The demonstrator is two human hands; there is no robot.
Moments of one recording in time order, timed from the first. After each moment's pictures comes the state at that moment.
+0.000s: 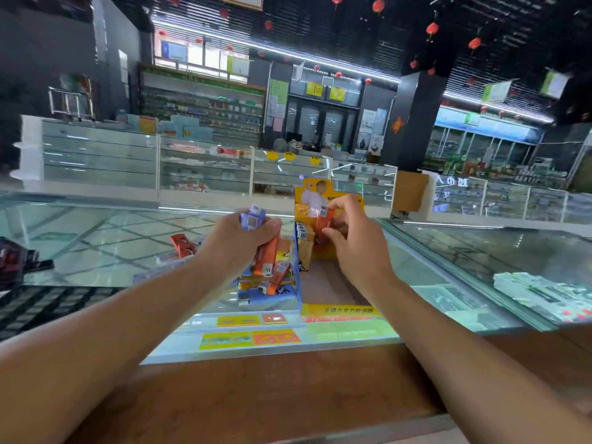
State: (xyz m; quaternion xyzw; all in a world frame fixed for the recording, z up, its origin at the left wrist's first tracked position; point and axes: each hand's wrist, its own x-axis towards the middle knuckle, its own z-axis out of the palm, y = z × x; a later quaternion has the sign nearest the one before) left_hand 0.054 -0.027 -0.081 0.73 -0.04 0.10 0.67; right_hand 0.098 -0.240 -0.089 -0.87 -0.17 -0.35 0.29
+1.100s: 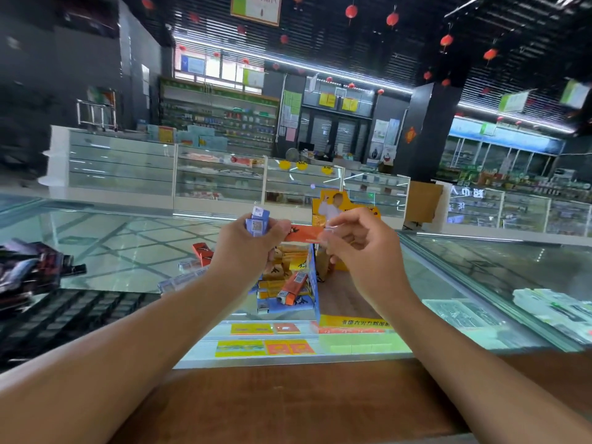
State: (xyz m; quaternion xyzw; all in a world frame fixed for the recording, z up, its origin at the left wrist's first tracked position) left_hand 0.049 -0.021 -0.080 0.68 -0.03 0.16 0.72; right_hand 0.062 -0.219 -0.077 -0.74 -0.28 -0.28 0.54
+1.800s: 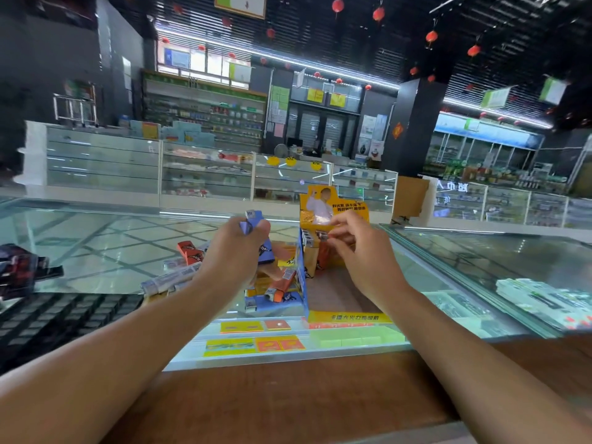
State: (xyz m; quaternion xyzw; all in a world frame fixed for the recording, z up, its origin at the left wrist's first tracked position) left_hand 0.049 -0.025 -0.082 0.72 -0.04 0.10 0.69; right_hand 0.095 -0.250 -0.087 -0.86 -0.23 -0.34 0.31
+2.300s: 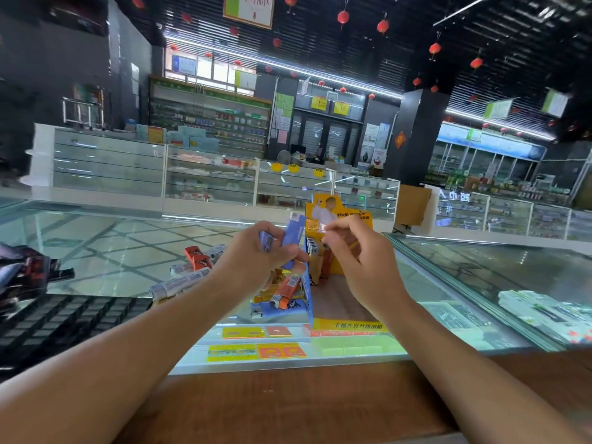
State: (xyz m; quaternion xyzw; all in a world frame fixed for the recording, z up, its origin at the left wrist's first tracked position) left_hand 0.045 -0.025 -0.079 0.72 -0.12 0.07 0.68; right_hand 0.072 -0.233 -0.082 -0.81 -0.27 -0.37 0.36
